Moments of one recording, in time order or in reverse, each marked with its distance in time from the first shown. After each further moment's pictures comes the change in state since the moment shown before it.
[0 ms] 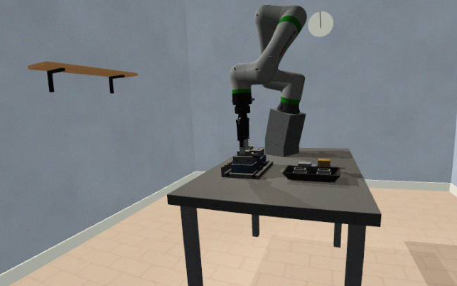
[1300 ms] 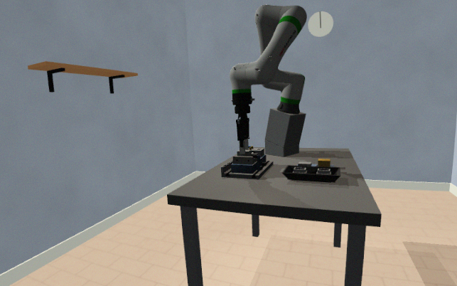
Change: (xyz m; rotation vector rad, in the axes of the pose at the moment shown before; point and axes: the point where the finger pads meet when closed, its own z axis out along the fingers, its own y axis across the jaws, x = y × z) arm 0.000 0.000 0.000 0.000 0.000 0.000
